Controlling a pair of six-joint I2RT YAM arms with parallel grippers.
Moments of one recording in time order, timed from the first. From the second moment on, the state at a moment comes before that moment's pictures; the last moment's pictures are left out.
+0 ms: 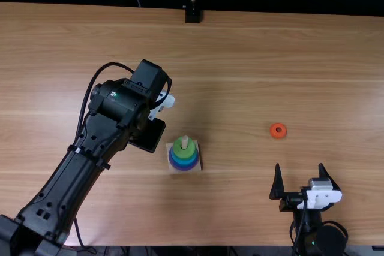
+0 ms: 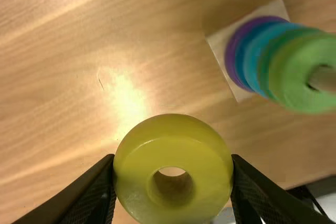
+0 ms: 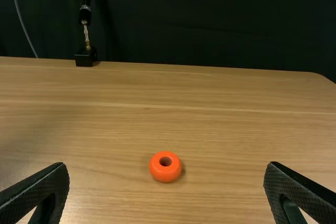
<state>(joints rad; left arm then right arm) -0.47 1.73 1.69 -1.37 -0.02 -0.10 0.04 0.01 0.03 -0.09 0.04 -0.08</state>
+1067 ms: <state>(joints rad) -0.66 1.80 1.93 -1.41 -0.02 -0.22 0.04 0.01 0.03 -0.09 0.04 -0.08</state>
